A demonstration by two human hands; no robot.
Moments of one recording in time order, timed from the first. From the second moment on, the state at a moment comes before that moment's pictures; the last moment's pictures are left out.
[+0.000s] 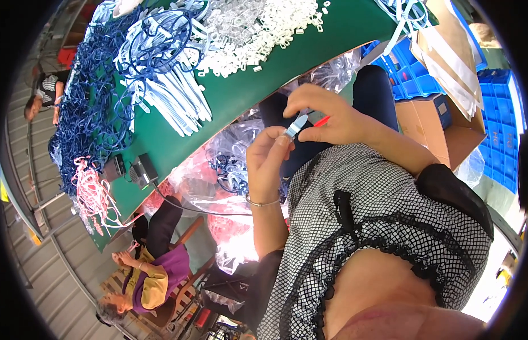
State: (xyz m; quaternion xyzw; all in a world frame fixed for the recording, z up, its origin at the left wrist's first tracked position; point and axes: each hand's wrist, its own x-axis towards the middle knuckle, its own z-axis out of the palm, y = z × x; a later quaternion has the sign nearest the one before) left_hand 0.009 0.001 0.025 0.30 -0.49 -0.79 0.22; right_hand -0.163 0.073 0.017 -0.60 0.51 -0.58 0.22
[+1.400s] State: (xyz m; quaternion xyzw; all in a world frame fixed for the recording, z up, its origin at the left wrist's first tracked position) left_hand 0.010 0.001 0.010 0.32 -0.41 -0.81 0.28; right_hand -0.156 0.074 0.018 -0.61 0.54 -0.52 0.27
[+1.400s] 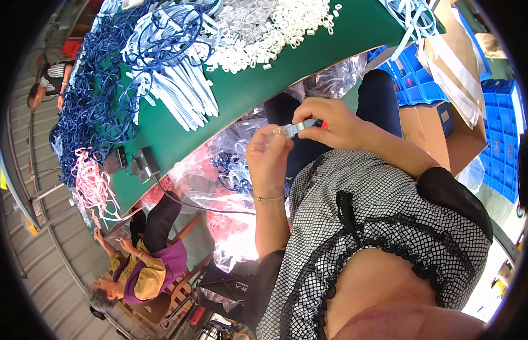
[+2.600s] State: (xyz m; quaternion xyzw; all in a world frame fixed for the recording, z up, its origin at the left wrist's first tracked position) left_hand 0.052 -0.024 -0.033 0.24 -0.18 -0.91 0.30; right_hand -0.096 -0.024 0.029 -0.86 0.28 -0.42 0.00
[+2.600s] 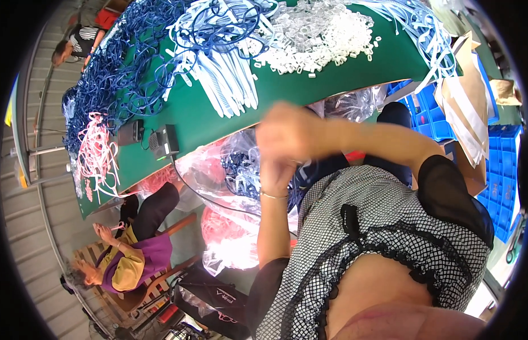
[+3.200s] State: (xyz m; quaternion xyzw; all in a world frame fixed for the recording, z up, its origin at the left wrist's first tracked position) left_hand 0.060 -0.001 -0.024 0.19 -0.13 -0.90 0.37; right_hand -0.138 -0.129 0.014 -0.88 0.40 -0.23 -0.08
